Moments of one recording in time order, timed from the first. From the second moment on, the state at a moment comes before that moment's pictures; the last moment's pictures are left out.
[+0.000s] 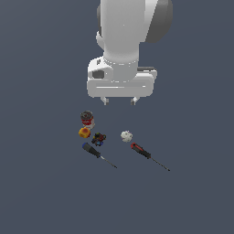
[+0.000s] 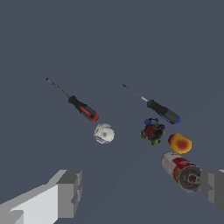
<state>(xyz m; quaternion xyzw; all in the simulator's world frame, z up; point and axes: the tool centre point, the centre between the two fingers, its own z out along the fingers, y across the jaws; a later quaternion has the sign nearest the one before) 0.001 0.010 0.310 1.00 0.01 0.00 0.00</state>
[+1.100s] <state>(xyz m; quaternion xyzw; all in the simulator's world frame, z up) 0.002 -0.004 0.307 1.00 -0.01 0.01 0.00</state>
